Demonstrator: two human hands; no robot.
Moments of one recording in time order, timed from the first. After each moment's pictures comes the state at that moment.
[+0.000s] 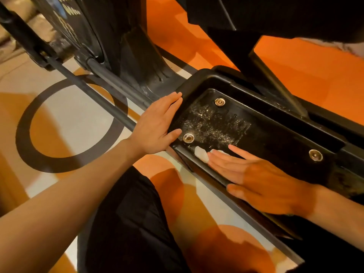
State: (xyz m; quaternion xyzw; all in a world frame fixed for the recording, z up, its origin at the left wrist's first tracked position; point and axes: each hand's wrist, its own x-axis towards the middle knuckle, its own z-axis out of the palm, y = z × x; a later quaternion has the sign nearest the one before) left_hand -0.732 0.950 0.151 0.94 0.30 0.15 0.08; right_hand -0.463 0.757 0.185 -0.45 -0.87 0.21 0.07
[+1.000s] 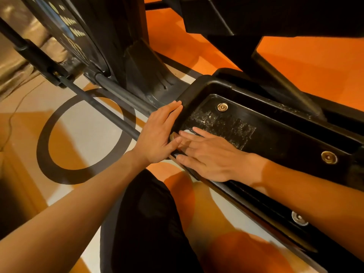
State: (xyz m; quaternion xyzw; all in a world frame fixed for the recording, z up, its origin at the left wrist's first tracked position) left_hand -0.733 0.957 0.143 0.93 0.31 0.19 0.08; right_hand -0.543 0.860 0.179 -0.47 -0.85 0.22 0.02
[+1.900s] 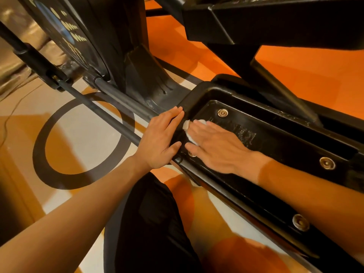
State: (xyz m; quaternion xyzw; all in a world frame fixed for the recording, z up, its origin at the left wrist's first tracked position) left_hand -0.733 0.957 0.145 0.93 0.30 0.21 0.08; right_hand -0.528 0.875 0.179 -0.57 -0.80 0.17 0.04
